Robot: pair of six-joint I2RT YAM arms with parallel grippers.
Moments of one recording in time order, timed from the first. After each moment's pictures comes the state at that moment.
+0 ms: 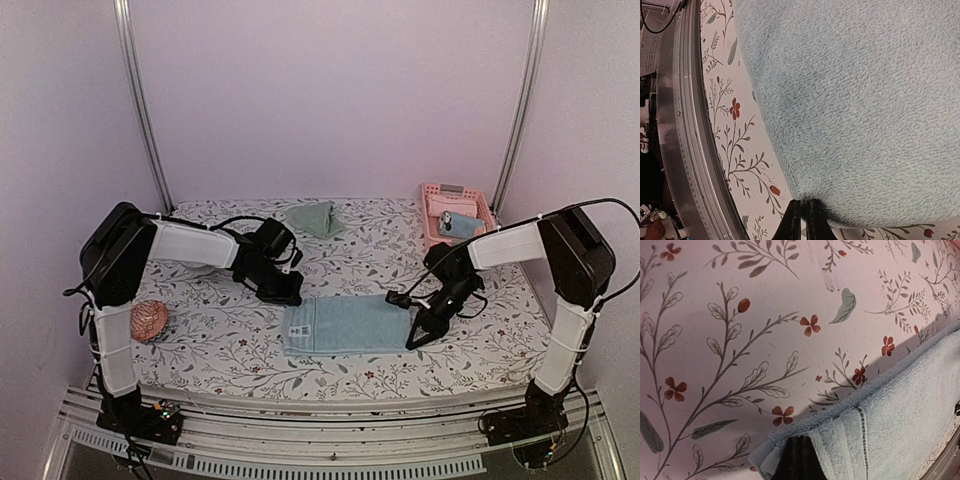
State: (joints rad) left arm -0.67 2.03 1.29 -0.37 0.20 -0.46; right arm 0.47 1.87 1.05 -0.82 -0.71 -0.62
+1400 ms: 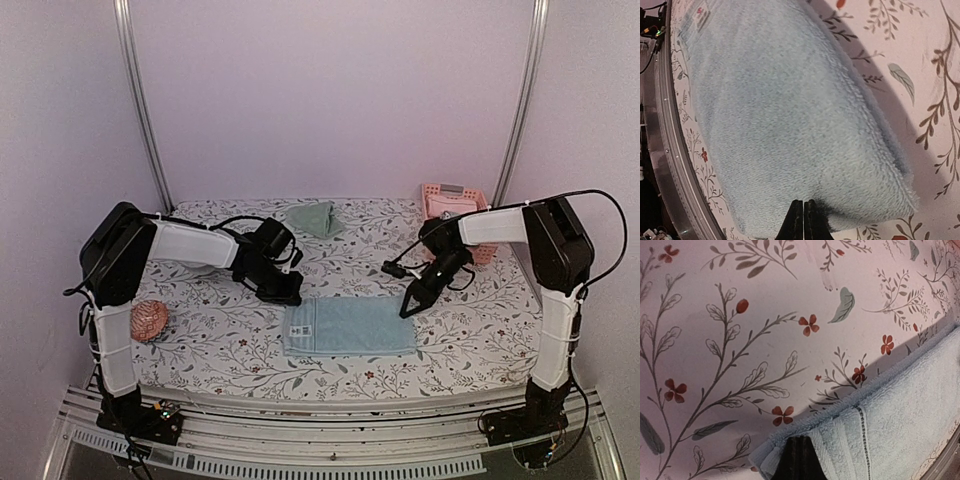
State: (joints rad) left arm -0.67 2.03 1.29 -0.37 0.20 -0.44; right arm 0.41 2.02 1.35 -0.90 -0.66 -0.56
